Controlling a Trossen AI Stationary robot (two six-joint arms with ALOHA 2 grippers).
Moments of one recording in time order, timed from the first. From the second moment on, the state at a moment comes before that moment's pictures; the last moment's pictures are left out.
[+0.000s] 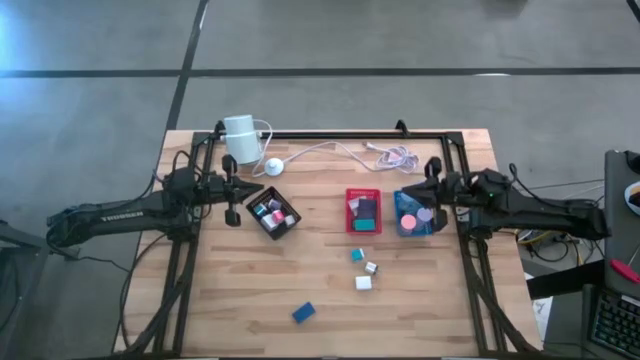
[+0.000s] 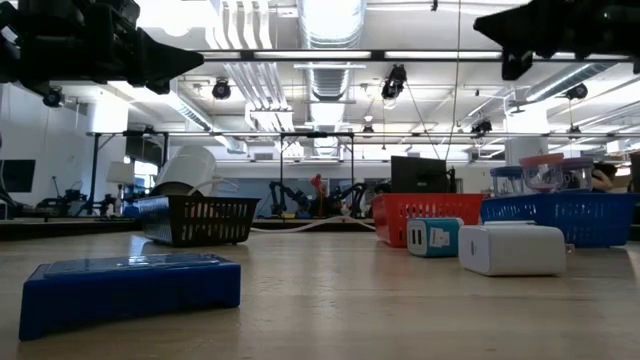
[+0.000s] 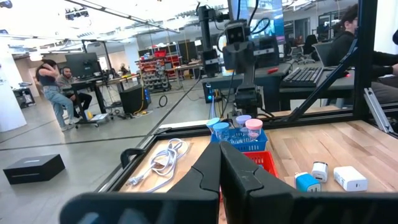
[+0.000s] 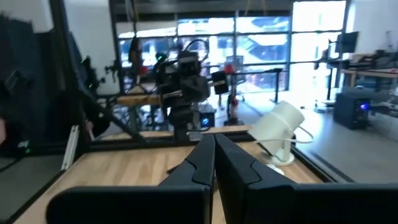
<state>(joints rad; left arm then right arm) 0.32 0.52 0.19 0.38 0.21 0.17 -0.19 0.41 0.29 0.24 -0.14 0.08</state>
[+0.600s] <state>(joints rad) 0.32 0.52 0.19 0.38 0.21 0.15 -0.19 0.26 0.09 0.35 -0.29 0.03</state>
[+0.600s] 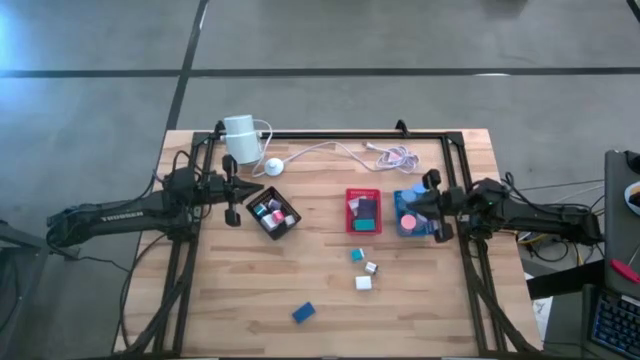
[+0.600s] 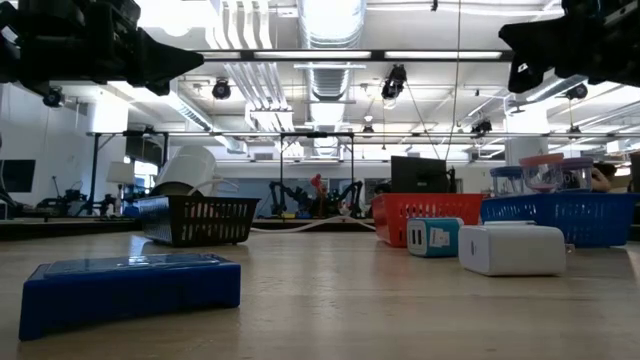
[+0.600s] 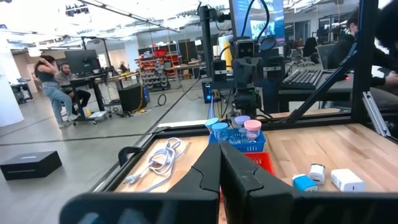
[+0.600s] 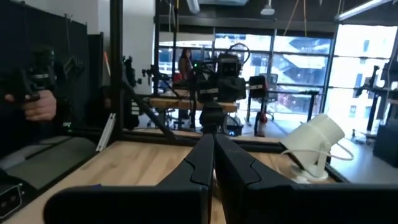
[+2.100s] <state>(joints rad) 0.19 0.93 0.40 0.37 0.22 0.05 -0.19 0.22 0.03 0.41 -0.36 0.00</state>
